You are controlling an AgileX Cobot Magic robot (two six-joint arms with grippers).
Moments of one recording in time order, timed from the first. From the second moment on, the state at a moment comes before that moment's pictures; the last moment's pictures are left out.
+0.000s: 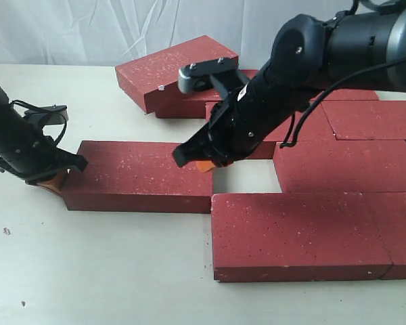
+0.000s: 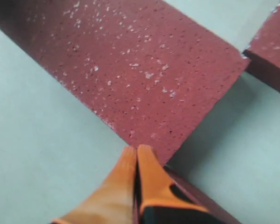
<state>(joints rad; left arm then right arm) -0.03 1.98 -1.08 -0.47 0.80 0.53 0.61 1.78 -1.20 0.43 0.68 -0.32</state>
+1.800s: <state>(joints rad) -0.03 1.98 -1.08 -0.42 0.82 0.56 0.71 1.98 -1.20 0.36 0.62 -0.53</state>
